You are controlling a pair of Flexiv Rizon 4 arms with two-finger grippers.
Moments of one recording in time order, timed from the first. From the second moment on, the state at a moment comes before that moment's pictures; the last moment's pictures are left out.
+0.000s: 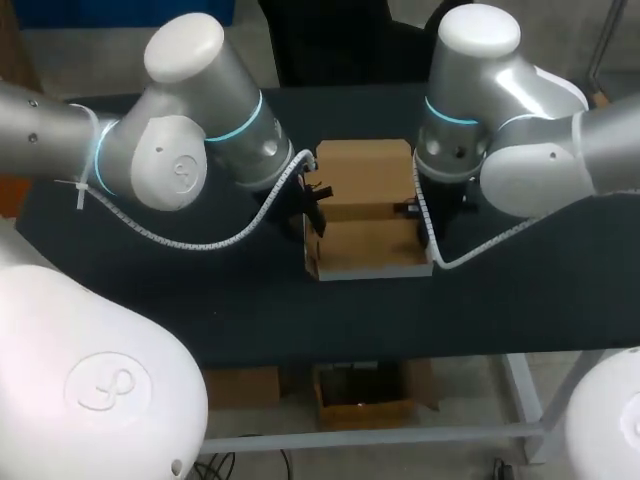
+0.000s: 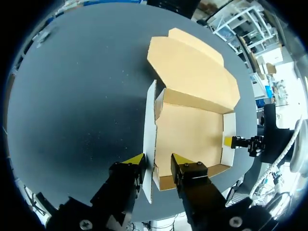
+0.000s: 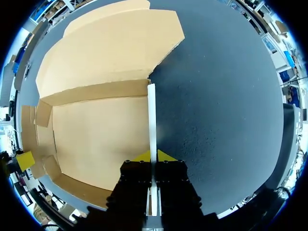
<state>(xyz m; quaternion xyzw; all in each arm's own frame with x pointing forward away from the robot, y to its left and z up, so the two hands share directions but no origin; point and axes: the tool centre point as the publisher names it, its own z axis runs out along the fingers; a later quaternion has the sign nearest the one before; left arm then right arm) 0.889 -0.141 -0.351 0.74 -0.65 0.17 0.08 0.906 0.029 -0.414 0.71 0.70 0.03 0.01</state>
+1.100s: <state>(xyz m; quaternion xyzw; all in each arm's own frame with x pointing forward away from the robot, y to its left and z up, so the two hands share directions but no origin) 0.900 -0.042 -0.367 0.64 -0.68 0.28 0.22 0.906 0.029 -0.414 0.71 0.70 0.03 0.01</state>
